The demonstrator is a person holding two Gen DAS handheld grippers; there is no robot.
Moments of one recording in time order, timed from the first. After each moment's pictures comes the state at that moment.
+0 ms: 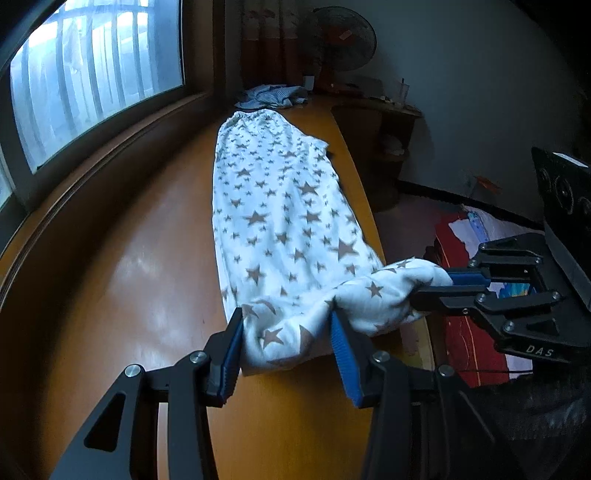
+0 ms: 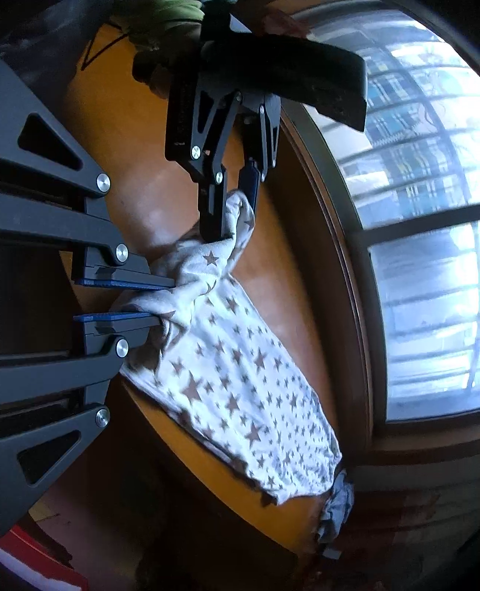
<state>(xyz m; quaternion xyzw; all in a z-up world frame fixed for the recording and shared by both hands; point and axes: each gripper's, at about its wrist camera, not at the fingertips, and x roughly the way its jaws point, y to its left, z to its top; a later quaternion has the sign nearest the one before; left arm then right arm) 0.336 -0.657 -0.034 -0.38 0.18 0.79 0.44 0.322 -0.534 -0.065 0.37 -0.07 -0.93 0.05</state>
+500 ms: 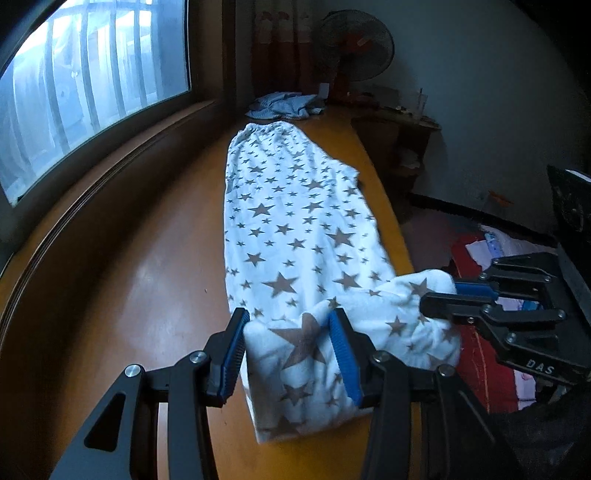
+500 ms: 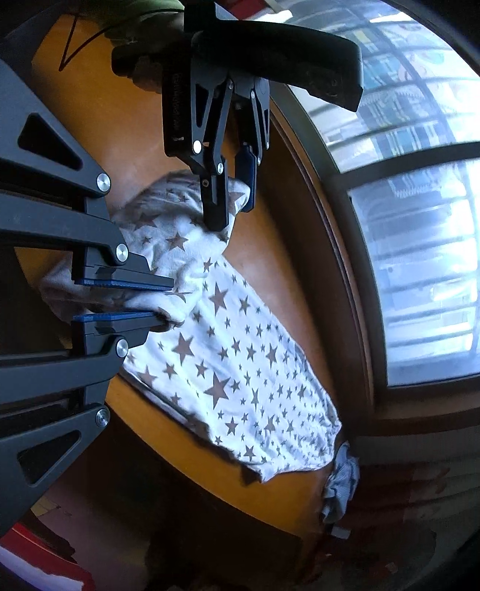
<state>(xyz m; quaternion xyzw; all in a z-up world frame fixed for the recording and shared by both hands) 0.275 -0.591 -0.042 -0.38 0.18 0.80 0.42 0.261 -0.476 -0.069 0.37 -0.09 -0.92 0.00</state>
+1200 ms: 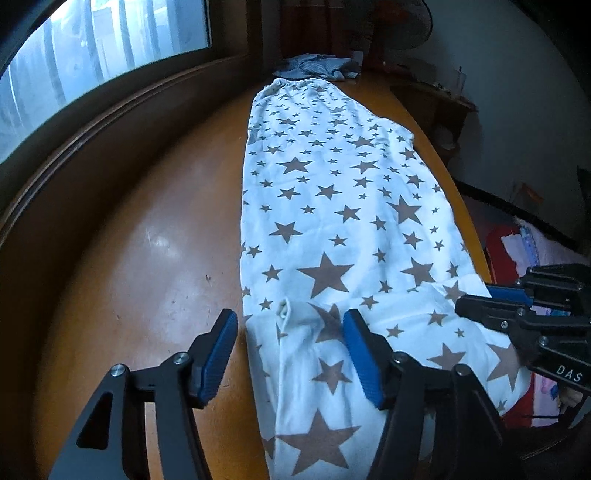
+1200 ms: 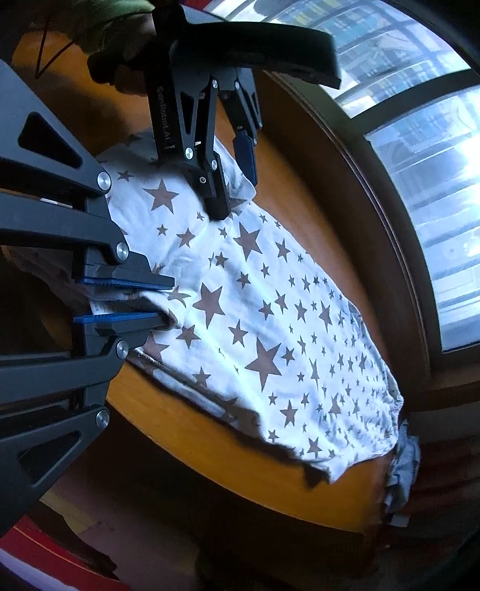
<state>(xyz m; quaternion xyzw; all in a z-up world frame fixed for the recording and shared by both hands) 0.240 -0.559 -0.105 -0.43 0.19 0.80 0.37 0.231 -0.439 -0.118 0.43 -0.16 -0.89 -0.02</state>
